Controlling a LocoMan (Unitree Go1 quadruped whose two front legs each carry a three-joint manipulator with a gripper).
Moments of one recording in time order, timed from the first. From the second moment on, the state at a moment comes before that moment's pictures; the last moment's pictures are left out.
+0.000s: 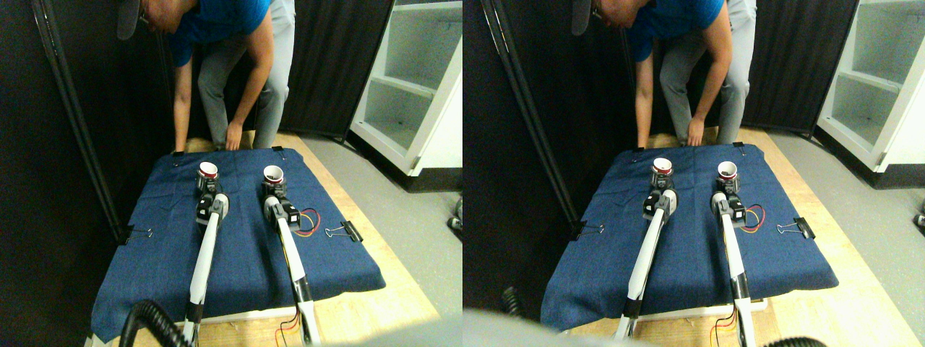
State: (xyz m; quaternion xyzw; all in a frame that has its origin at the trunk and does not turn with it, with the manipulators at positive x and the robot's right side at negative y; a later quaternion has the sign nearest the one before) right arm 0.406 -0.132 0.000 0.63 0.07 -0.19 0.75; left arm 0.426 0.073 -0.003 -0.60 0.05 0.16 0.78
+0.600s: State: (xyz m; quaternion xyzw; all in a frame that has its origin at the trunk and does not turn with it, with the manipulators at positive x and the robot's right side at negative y) right arm 0.403 -0.138 -0.016 0.67 0.09 -0.25 0.70; left arm 0.417 0.090 -0.019 -0.60 0.03 0.25 0.76
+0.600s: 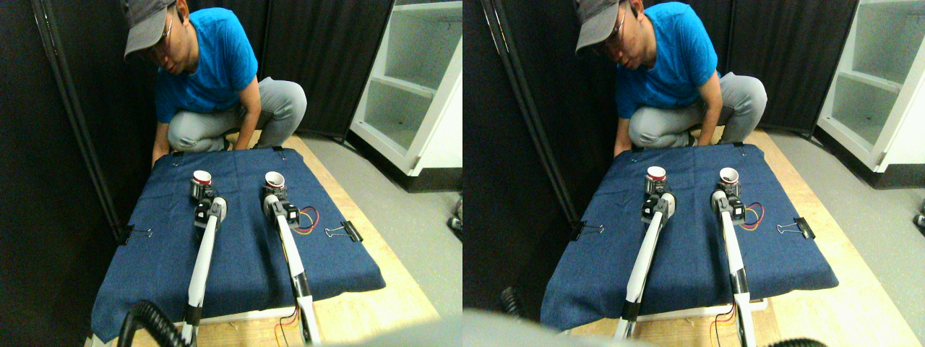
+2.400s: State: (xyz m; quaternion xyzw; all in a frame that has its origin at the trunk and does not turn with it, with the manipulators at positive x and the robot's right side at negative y) right arm 0.361 -0.136 0.052 0.67 0.14 -0.12 0.72; left arm 0.386 0.077 0.044 -0.52 -0.09 0.14 0.84
